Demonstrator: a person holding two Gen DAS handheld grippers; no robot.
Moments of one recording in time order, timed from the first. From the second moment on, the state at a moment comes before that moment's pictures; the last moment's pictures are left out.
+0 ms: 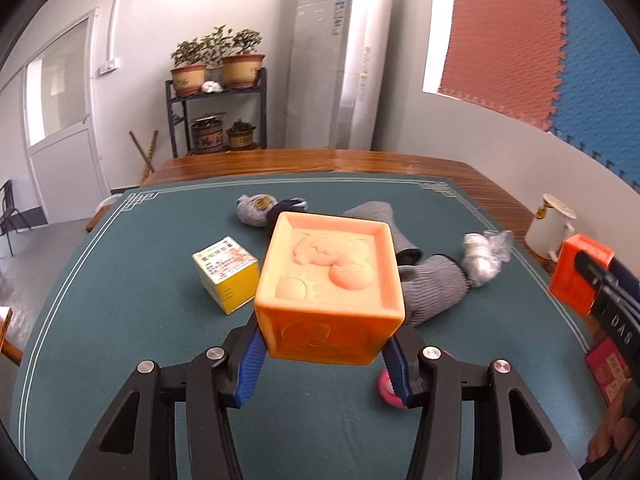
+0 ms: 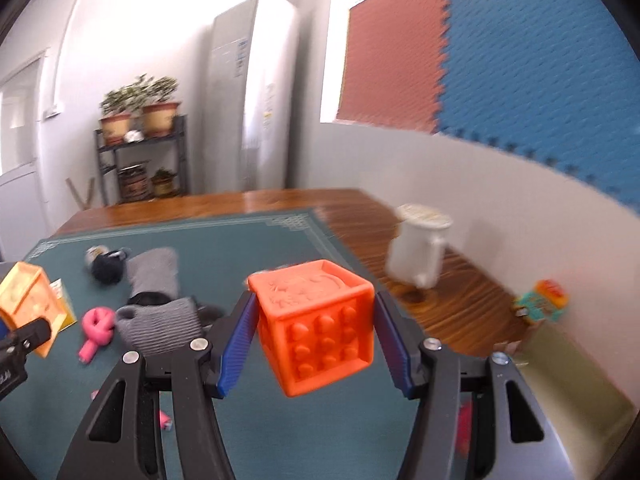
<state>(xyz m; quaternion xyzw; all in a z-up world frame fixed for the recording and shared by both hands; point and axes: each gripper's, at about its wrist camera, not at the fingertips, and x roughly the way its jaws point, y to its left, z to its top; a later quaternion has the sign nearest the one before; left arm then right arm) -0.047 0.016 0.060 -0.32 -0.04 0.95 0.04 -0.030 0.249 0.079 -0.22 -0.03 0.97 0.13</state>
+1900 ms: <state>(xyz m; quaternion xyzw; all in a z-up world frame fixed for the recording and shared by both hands) 0.044 0.331 0.088 -0.33 0.06 0.88 0.35 0.177 0.469 0.058 -0.21 0.15 0.91 0.31</state>
